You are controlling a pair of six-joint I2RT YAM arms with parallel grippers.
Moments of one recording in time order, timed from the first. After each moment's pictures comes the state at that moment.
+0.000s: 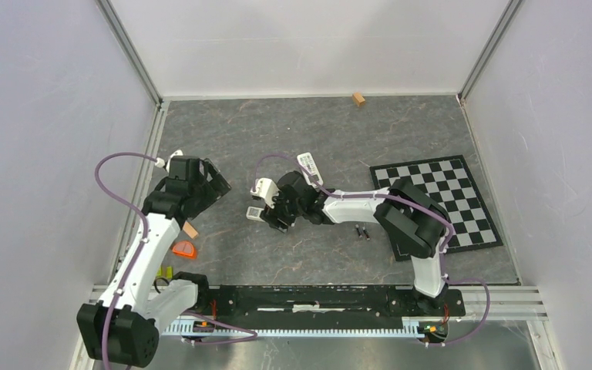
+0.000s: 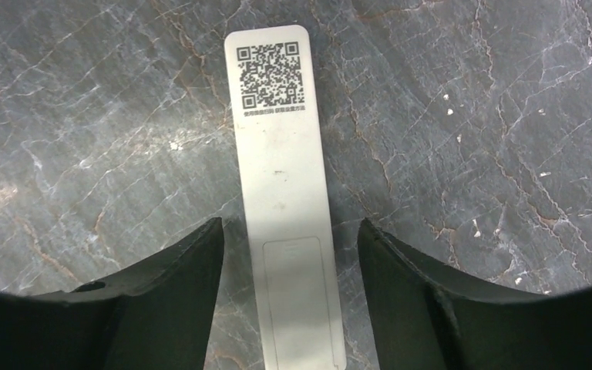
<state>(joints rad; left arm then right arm) -0.14 0.98 0.83 -0.71 -0.13 -0.74 0.96 1.95 1.13 0.09 -0.20 -0.24</state>
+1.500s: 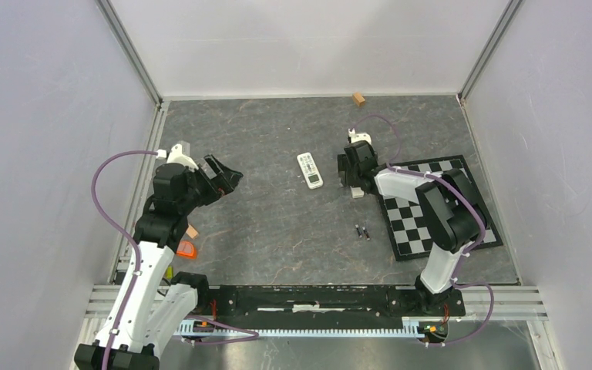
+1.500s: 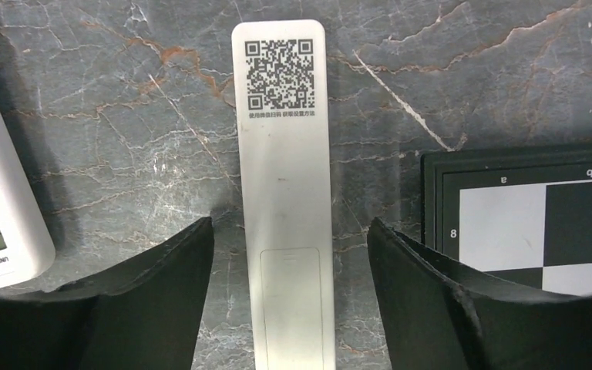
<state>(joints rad) -0.13 0.75 0.75 -0.45 0.17 -0.64 0.48 1.80 0.98 -0.04 0.31 0.30</state>
